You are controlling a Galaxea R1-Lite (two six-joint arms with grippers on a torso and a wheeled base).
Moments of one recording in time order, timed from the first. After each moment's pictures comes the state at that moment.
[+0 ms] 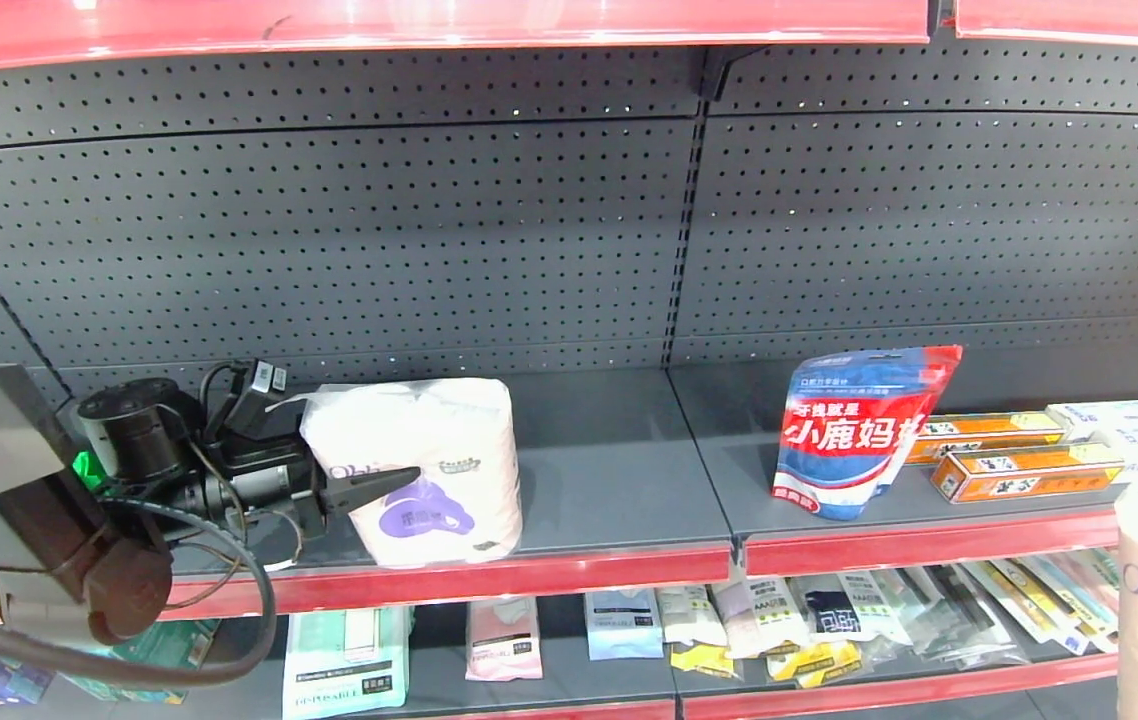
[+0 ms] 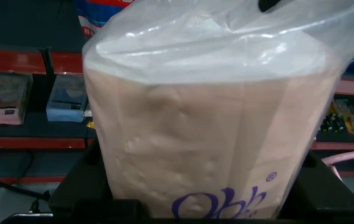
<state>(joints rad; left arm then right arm) -0.01 2.13 -0.53 -1.51 -1.17 0.08 -0.10 0.44 -0.40 0.23 -0.01 -0.24</state>
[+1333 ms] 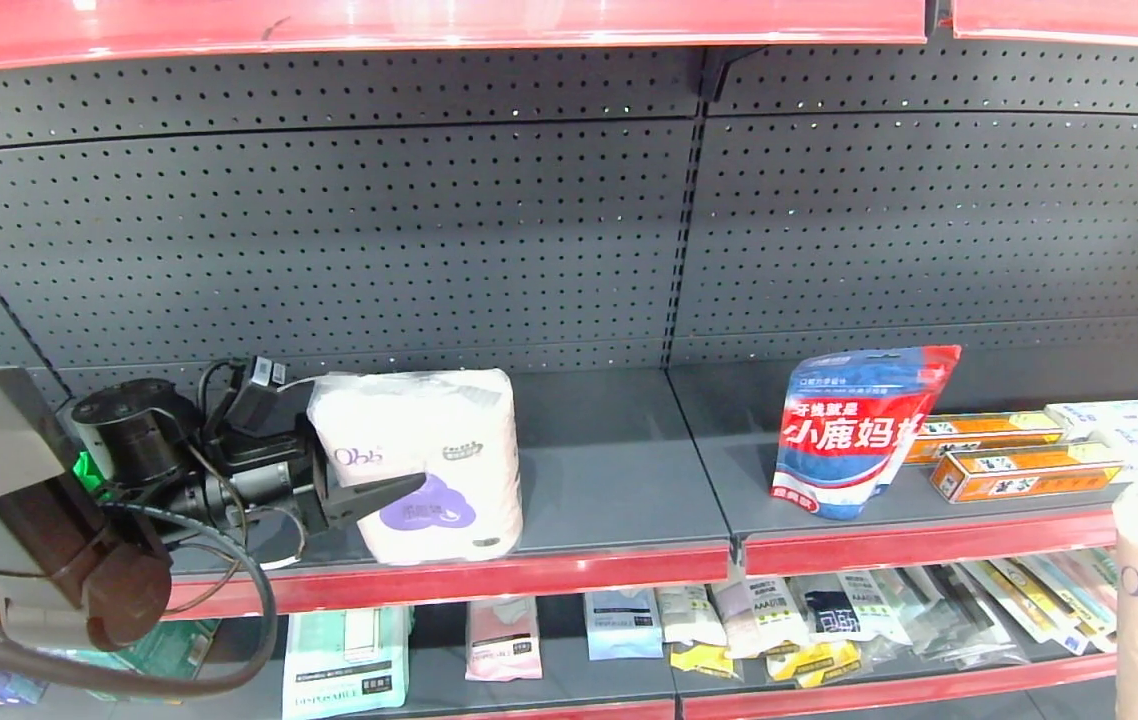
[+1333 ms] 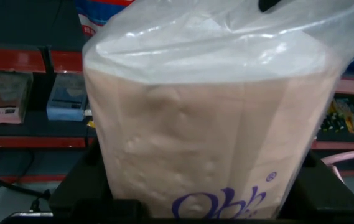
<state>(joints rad) -0.02 2.12 -0.51 -1.57 -1.12 0.00 -0.10 0.44 -0.39 0.22 -0.01 -0.24</state>
